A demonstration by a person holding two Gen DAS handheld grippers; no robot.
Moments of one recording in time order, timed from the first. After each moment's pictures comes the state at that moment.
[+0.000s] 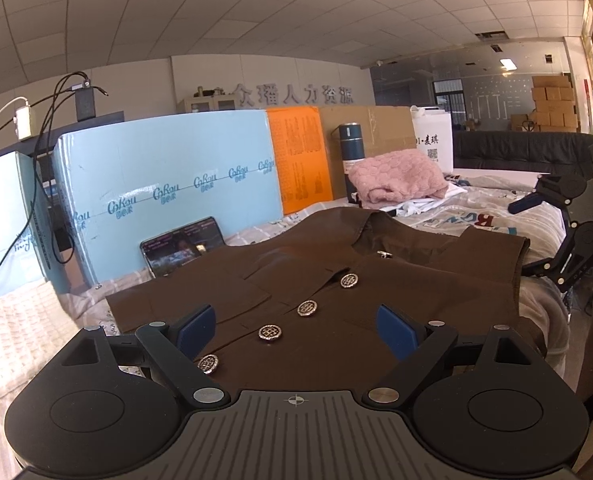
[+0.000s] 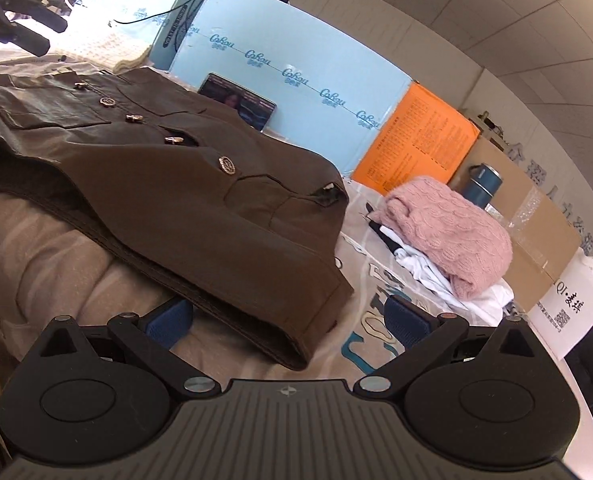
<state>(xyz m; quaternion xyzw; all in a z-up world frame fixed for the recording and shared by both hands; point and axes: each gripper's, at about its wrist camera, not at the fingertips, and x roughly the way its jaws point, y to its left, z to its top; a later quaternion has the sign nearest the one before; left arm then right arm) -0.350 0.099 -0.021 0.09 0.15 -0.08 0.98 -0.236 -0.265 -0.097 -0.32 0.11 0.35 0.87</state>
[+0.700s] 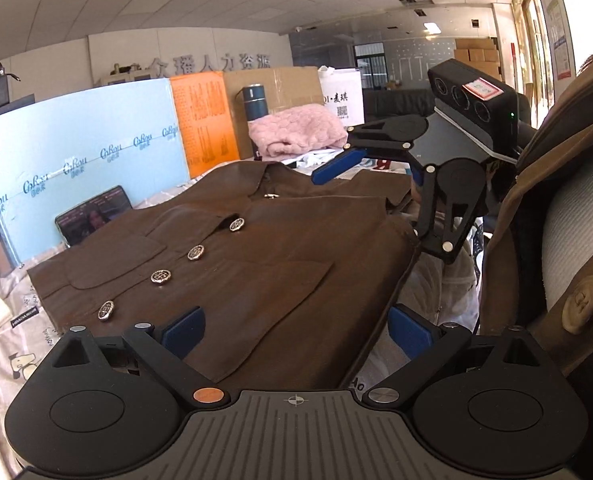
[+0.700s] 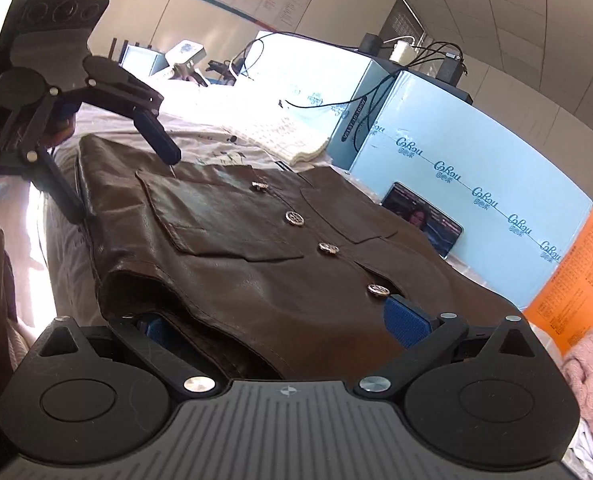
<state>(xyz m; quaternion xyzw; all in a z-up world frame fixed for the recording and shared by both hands) -0.385 0.063 -0.048 0.12 0.21 -0.19 0.95 -0.261 -0.165 -0.080 -0.28 0.06 0.59 0.76</state>
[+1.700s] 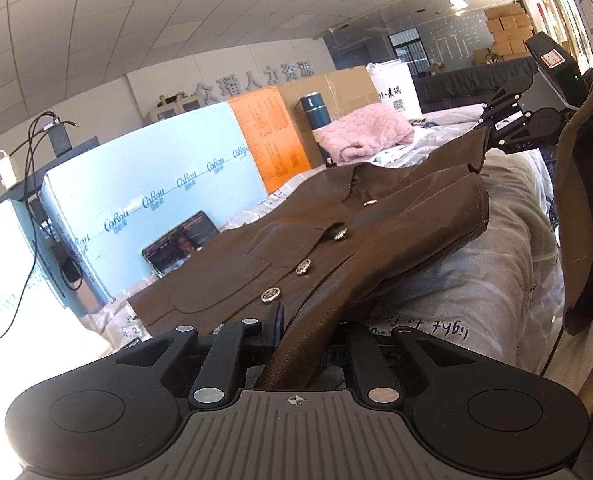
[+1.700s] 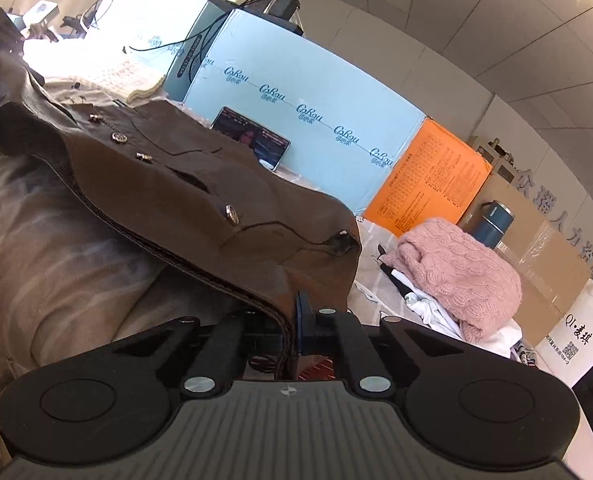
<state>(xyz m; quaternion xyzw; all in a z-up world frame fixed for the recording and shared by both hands) -0.389 0.093 -0.027 0.20 0.17 -0.09 0.96 -0.238 -0.267 -0.076 -0.30 0.08 0.37 0.88</state>
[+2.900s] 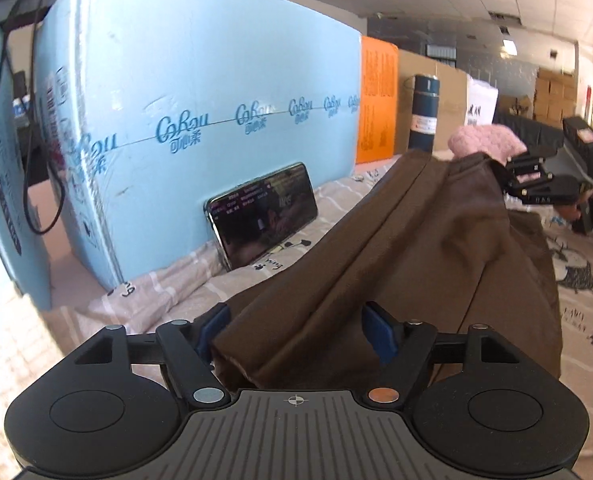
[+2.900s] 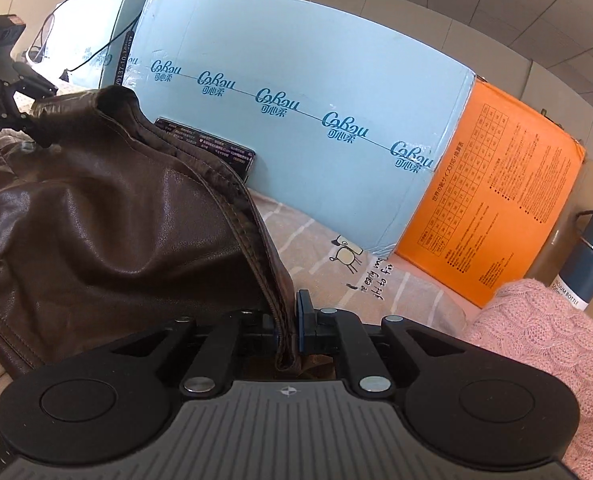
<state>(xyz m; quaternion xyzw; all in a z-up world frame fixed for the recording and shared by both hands) -0.143 0.298 -0.034 0.00 0.25 -0.14 0.96 0.004 -0.135 -0.065 -0.24 0.14 0.44 0.85</state>
